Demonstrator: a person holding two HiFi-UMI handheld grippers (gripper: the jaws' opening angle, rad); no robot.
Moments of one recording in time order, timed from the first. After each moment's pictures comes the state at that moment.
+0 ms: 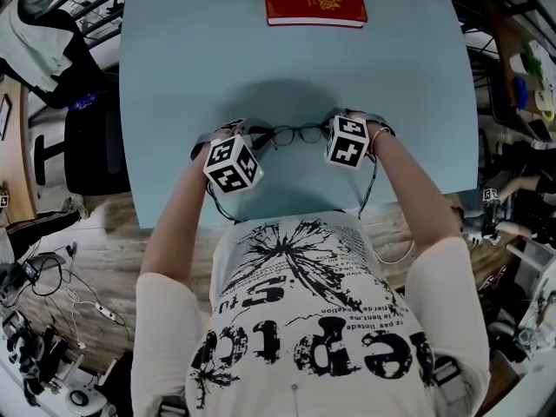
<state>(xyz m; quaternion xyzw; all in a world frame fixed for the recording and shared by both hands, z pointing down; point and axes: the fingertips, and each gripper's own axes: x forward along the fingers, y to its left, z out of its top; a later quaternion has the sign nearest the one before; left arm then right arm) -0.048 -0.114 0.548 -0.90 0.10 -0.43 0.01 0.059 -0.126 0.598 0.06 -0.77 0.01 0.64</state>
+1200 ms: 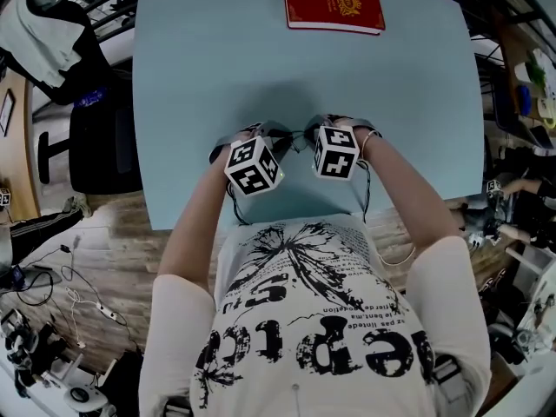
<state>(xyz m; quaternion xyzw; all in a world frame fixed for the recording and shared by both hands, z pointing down) -0.059 -0.117 0.548 -0.90 0.11 -0.41 -0.03 -0.041 -0.119 0.580 0.01 -0.80 -0.04 0.60</state>
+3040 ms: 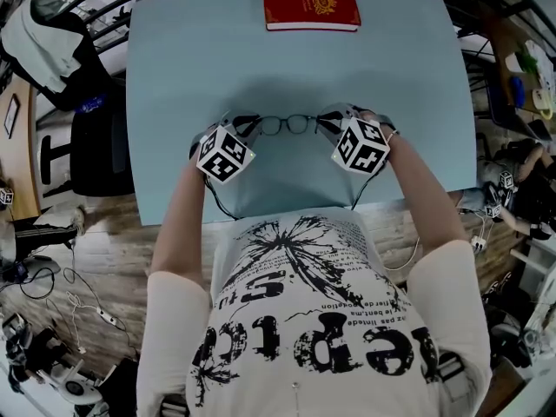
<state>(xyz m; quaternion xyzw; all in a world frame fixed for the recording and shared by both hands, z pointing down) -0.074 -0.146 0.546 -0.89 0.24 -0.39 -0.04 0.044 -0.133 0.524 0.12 -0.85 -0.06 0.51</state>
